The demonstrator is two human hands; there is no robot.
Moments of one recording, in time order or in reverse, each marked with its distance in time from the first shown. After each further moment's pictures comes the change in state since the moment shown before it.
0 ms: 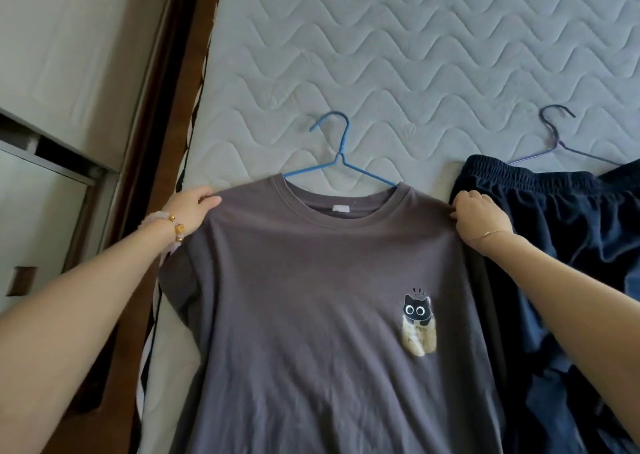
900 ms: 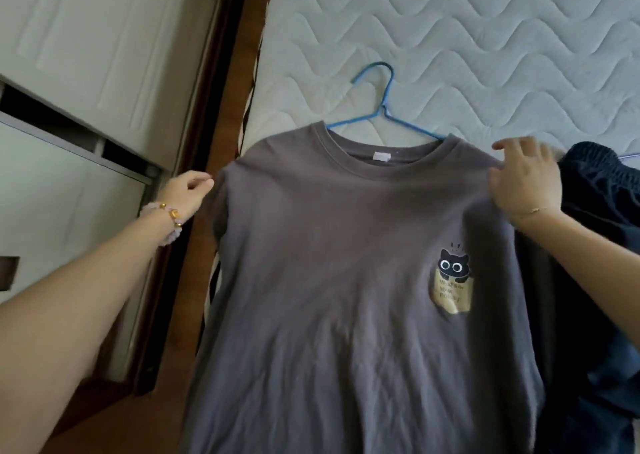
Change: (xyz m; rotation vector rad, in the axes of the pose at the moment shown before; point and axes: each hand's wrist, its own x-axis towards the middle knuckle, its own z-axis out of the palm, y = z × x) left_hand 0.027 -0.050 -0.053 -0.296 0.201 -0.211; right_hand 0.057 -0.069 -0.021 0.175 0.374 -0.066
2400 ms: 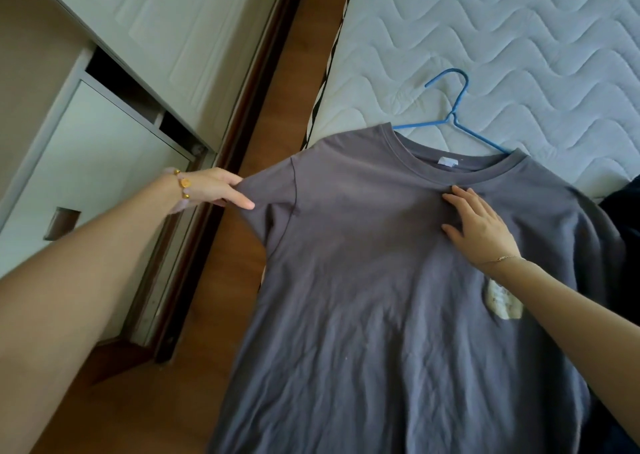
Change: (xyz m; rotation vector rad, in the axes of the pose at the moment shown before) left_hand -0.024 -0.027 -0.084 -0.011 -0.657 -0.060; right_hand -0.066 -0.090 0.050 0.075 -0.320 -0.285
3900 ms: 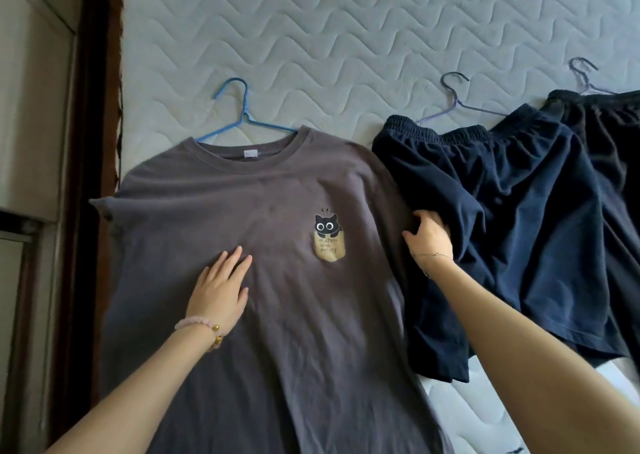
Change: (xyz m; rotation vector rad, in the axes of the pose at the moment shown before) left_hand 0.001 0.039 0.280 0.869 0.299 0.457; right_hand -0.161 0.133 -0.032 0.328 0.135 0.813
